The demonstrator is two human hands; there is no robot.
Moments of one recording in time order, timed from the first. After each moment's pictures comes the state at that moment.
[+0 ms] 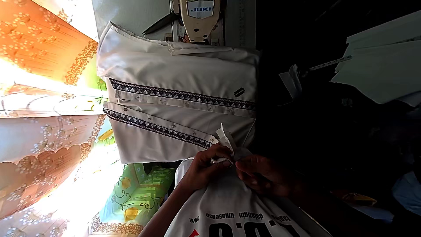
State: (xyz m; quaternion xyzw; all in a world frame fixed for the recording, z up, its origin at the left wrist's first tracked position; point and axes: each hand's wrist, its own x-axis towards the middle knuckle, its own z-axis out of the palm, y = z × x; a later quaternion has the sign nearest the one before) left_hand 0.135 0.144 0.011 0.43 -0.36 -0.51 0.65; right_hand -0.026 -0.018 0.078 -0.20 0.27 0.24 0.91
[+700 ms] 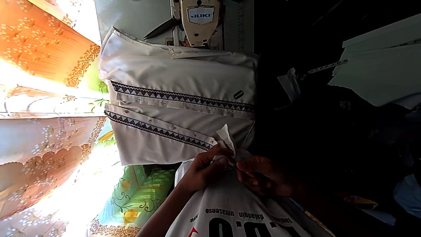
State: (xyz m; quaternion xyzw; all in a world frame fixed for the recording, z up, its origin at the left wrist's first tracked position) left_hand 0.138 0.143 0.016 0.43 -0.37 -0.52 0.64; right_hand -0.026 -0.025 0.080 -0.18 0.25 0.26 0.91
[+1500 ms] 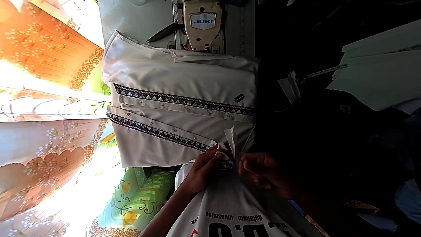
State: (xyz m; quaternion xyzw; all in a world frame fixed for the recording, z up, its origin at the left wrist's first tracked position) left_hand 0.137 0.141 0.020 0.47 -0.29 -0.54 0.63; right_hand -0.021 -0.024 0.093 -0.41 0.30 0.12 0.85
